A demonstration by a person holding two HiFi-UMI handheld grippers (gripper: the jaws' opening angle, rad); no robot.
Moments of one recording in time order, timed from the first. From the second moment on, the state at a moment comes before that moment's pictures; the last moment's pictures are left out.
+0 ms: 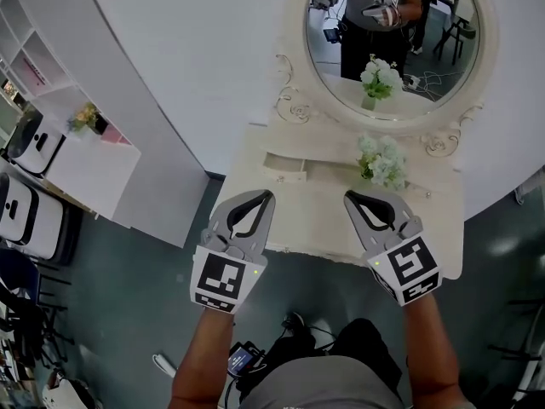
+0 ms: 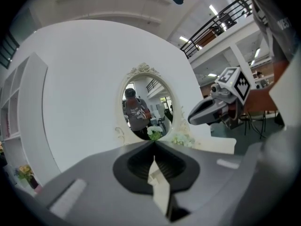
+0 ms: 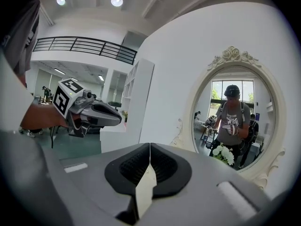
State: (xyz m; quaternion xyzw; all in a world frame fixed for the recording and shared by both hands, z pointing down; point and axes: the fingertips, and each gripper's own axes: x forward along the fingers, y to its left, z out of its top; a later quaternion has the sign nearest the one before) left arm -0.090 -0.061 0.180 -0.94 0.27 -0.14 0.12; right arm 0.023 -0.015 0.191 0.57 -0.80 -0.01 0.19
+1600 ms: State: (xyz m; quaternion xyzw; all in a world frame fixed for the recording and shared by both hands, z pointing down) left arm -0.072 -0.167 0.230 -0.88 0.43 -0.20 0.08; right arm 0.058 -0.159 0.254 0.43 -0.89 0.00 0.18
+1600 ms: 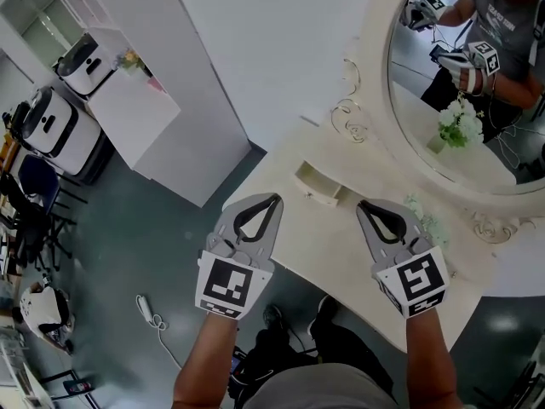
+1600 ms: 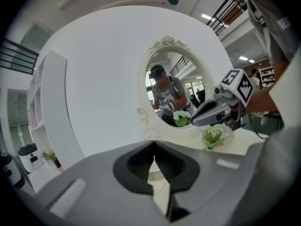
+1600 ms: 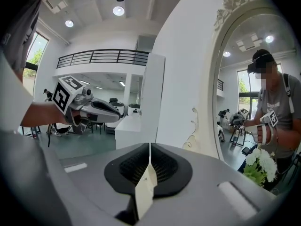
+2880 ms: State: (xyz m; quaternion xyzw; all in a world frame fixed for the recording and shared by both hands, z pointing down) left arm -0.069 -0.213 0.332 -0.91 0.35 -0.21 0.01; right arm 0.047 -0.199 0.313 0.48 -0.85 0.04 0.20
